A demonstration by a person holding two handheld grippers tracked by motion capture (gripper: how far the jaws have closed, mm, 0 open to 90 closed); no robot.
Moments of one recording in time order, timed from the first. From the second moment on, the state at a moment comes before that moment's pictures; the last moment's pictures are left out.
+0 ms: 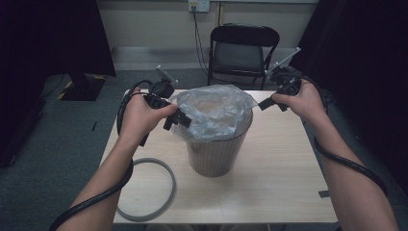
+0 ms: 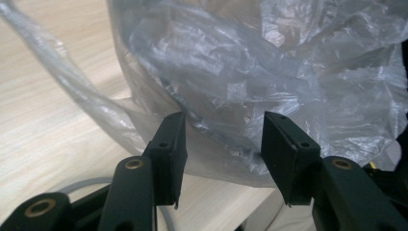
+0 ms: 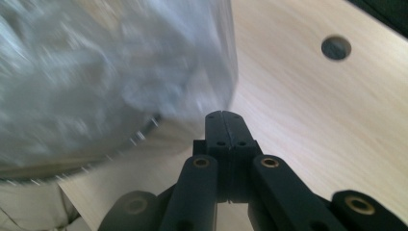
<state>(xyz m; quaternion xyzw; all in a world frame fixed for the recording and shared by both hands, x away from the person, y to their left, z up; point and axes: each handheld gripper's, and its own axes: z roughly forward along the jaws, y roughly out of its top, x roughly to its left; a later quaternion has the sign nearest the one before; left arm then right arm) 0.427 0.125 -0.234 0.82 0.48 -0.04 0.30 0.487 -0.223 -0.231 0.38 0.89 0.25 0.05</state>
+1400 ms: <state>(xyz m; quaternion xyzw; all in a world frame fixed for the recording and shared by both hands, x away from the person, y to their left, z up) 0.429 0.120 -0.240 0.82 0.49 -0.04 0.29 0.505 -0.124 -0.203 0.26 0.91 0.28 0.14</state>
